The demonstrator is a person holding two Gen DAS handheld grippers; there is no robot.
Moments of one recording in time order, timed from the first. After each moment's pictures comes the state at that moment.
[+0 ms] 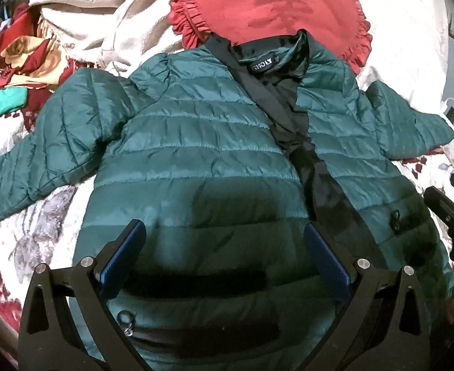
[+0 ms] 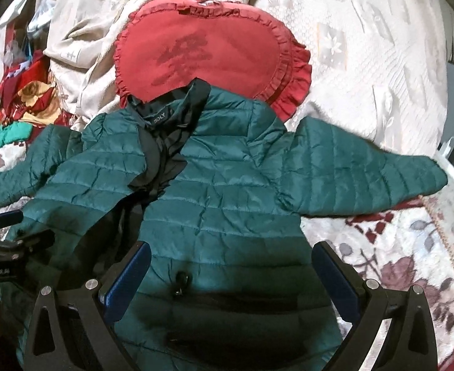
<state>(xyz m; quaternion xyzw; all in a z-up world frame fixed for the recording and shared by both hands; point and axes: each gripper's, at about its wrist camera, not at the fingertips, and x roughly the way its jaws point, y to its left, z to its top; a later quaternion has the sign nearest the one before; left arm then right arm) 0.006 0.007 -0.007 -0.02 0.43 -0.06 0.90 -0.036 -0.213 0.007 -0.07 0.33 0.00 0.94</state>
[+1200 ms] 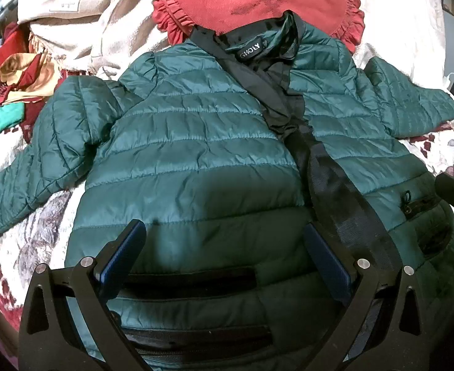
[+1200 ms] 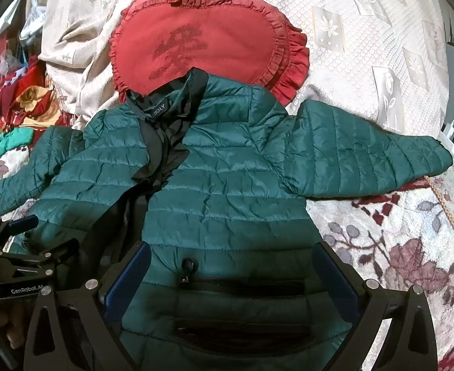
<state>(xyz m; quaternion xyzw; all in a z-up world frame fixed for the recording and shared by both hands) 0.005 -0.014 -0.019 0.03 0.43 -0.05 0.90 -0.036 -0.219 0.001 -0.02 0.36 0.02 0.93</state>
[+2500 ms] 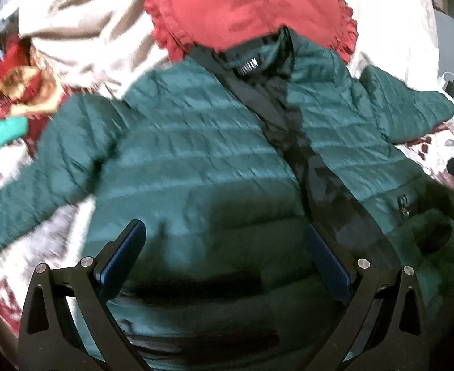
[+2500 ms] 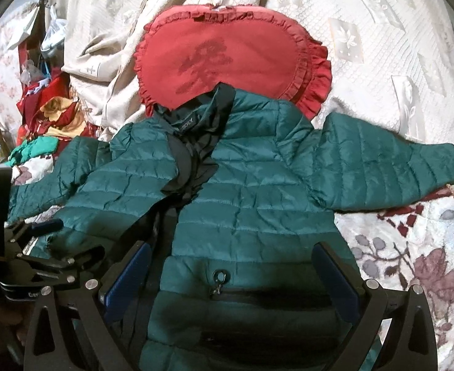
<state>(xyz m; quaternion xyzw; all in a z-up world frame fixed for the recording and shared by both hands) -0.002 -0.011 -0.005 0.05 0.39 -0.04 0.92 -0.038 -0.205 -0.001 -0.01 0.34 0.08 0.94</state>
